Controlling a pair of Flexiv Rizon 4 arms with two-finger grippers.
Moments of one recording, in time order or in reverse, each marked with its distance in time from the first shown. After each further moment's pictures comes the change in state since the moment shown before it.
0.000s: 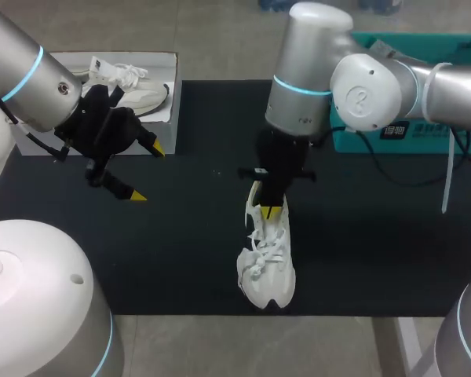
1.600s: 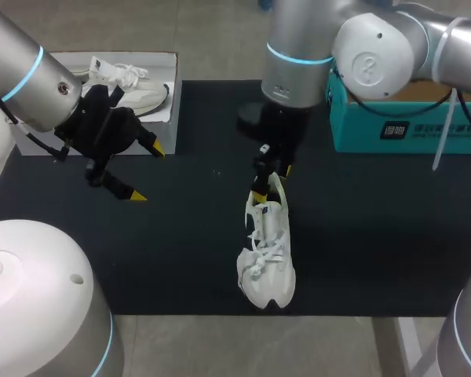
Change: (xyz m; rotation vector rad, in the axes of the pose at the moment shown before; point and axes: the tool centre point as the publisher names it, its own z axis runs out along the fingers) left arm 0.000 0.000 0.000 0.000 0.000 0.000; right arm -0.004 -0.005 -0.067 -0.066 -0.163 -0.863
